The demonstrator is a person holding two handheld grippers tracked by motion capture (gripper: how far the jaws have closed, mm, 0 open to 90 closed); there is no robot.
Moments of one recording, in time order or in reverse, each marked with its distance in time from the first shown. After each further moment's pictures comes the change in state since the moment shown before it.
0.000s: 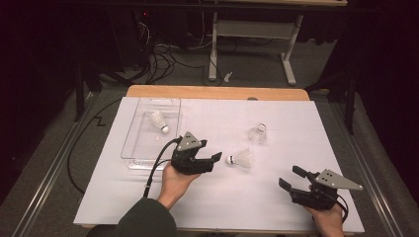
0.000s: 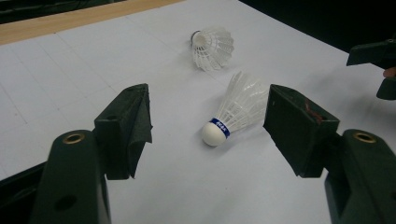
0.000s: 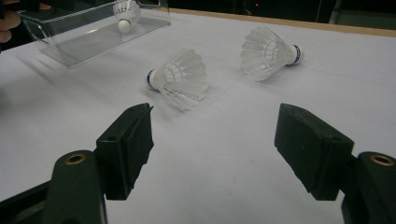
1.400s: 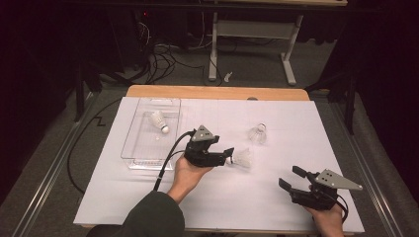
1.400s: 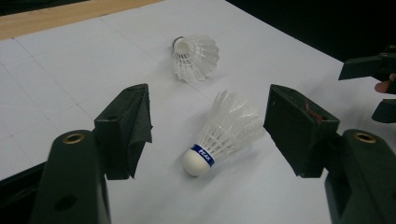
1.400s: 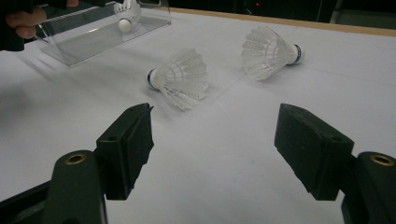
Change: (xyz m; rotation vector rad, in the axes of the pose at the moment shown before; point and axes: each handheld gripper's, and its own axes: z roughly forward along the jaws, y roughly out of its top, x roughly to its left) left arm -0.004 0.021 0.032 0.028 -0.057 -0.004; right arm 0.000 0.000 0.000 0.002 0.002 0.000
